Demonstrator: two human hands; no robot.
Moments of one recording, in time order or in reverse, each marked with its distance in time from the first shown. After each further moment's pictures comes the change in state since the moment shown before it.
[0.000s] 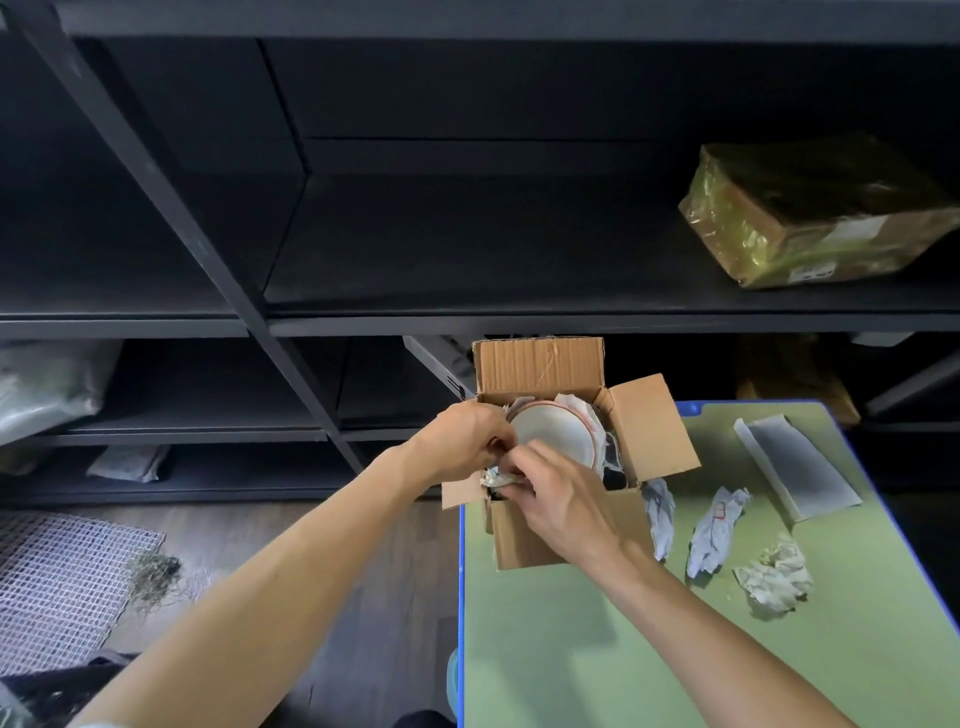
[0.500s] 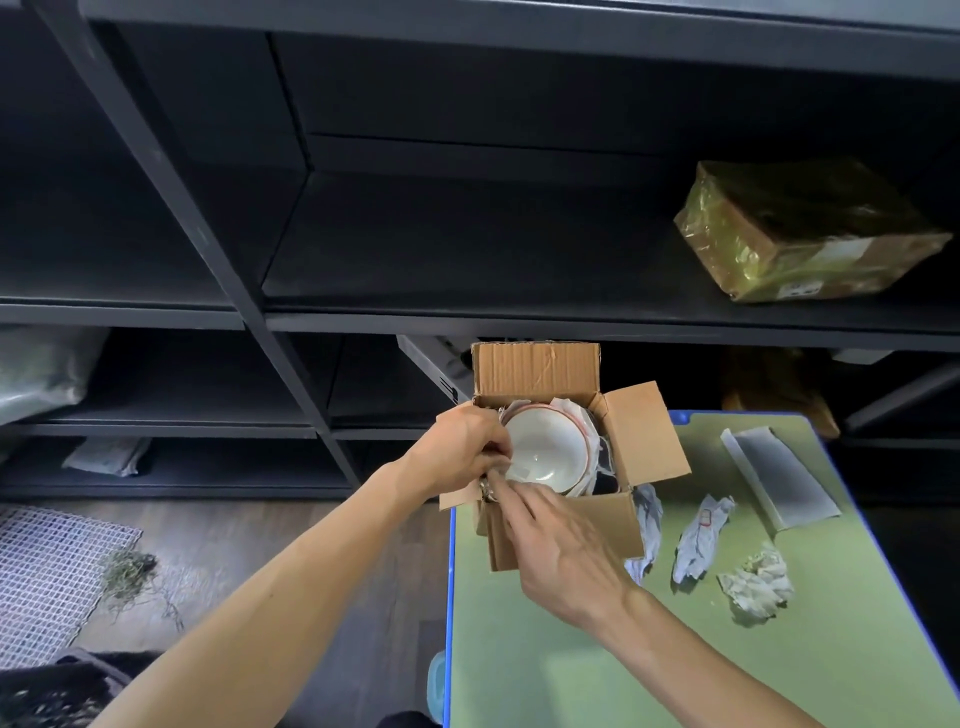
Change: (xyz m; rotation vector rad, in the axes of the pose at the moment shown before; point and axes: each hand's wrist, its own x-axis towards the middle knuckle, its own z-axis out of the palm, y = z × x) left_hand -0.006 -0.004 0.017 -0.121 0.149 0.032; right_hand -0.041 -0.009 0.002 -0.195 -0.149 -0.145
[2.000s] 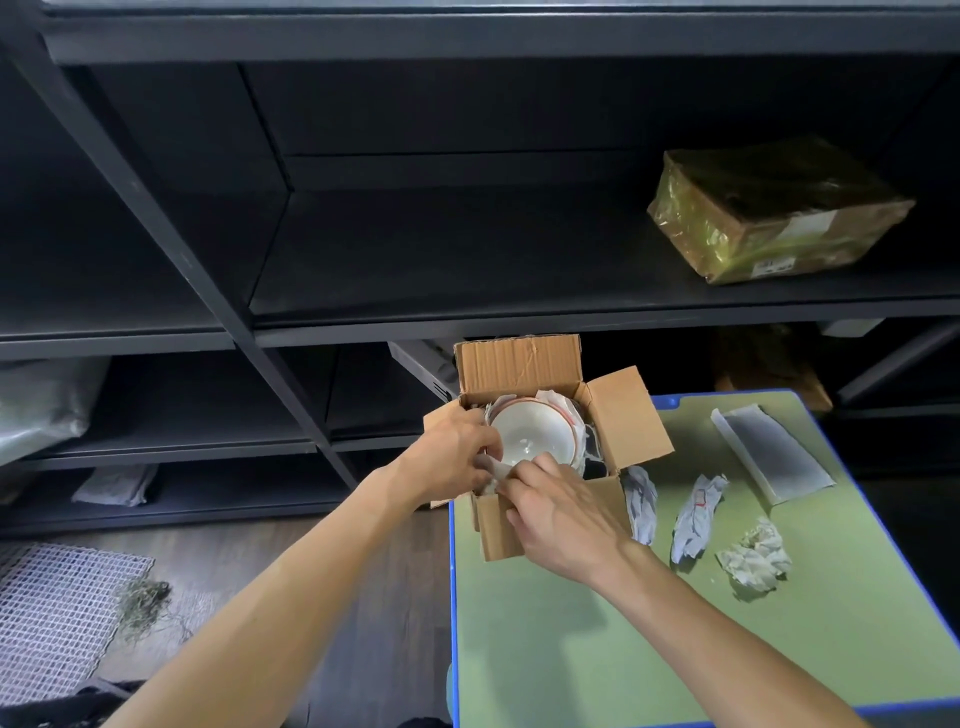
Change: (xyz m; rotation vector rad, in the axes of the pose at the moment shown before) left_hand -0.008 0.014 0.000 0.135 -0.089 -0.026; right_hand 0.010 0.012 -0.016 -0.072 -0.091 0.046
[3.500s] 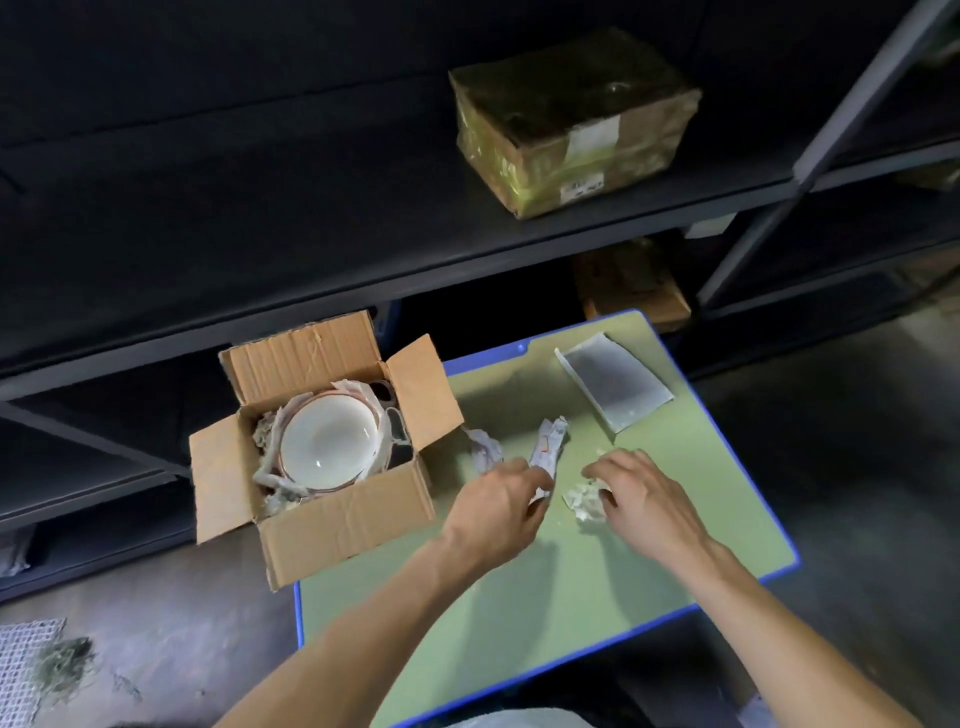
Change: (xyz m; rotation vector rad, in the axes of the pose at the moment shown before) left_hand 0.094 0.217 0.141 -0.091 -0.054 0.060; right_hand -0.188 0.232 0.017 0.155 -0.019 0.579
